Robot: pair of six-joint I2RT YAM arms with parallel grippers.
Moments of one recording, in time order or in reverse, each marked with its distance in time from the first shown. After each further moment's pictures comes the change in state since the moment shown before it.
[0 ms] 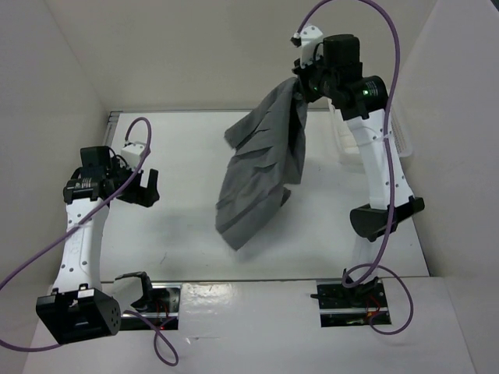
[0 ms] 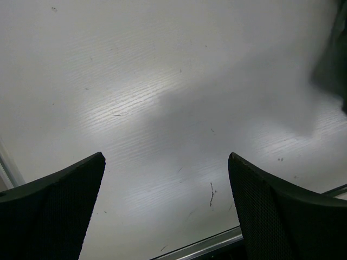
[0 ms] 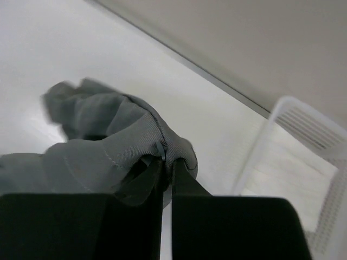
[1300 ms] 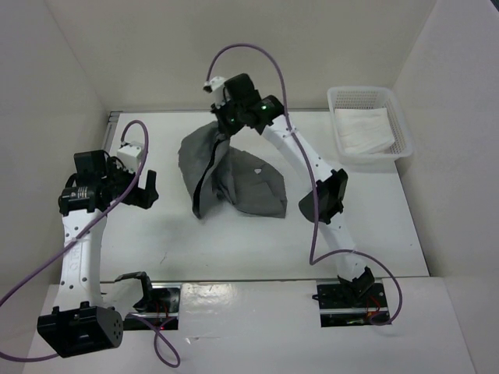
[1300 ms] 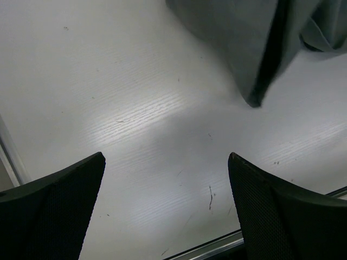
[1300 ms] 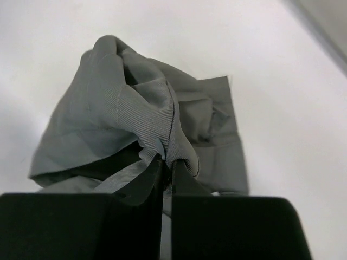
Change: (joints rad) left arm 0.008 -0.086 -0.002 0.000 0.030 0.002; right arm 0.310 0.477 0.154 0.084 -0.087 0.117
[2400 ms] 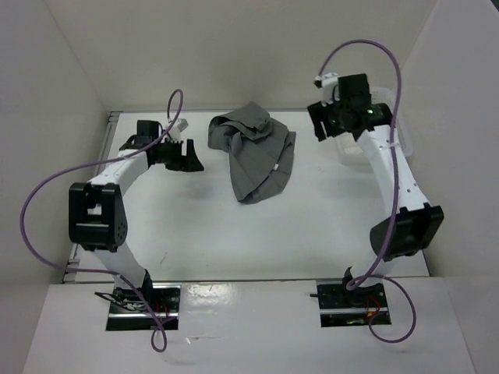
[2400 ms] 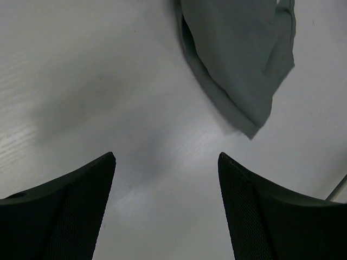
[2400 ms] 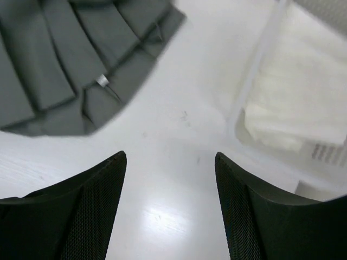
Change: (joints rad) left arm -0.229 0.711 0.155 0.498 0.245 -0.344; right arm -0.477 -0.690 -0.795 0.055 0.137 -0.113
